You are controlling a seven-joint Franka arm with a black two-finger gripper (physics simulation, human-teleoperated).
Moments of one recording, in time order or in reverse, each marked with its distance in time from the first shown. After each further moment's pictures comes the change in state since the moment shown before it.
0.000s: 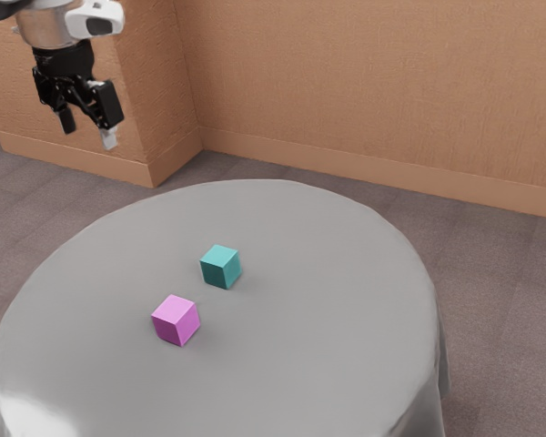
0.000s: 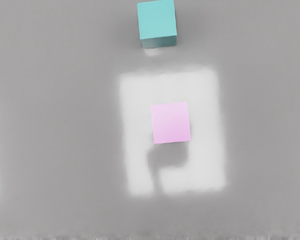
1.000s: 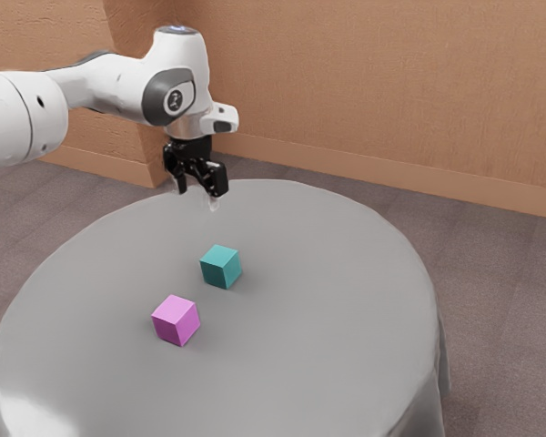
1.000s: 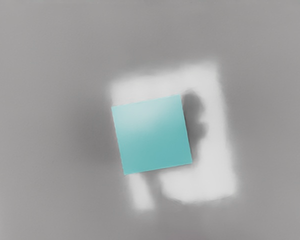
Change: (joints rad) arm 0.037 0.615 -0.033 0.192 -0.023 0.369 0.058
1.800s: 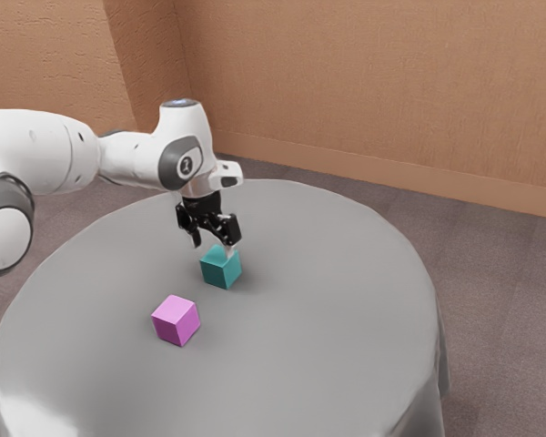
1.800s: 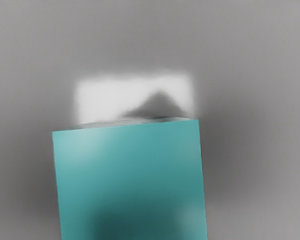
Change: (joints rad) arm 0.030 0.140 0.010 -0.138 -0.140 0.280 -0.008
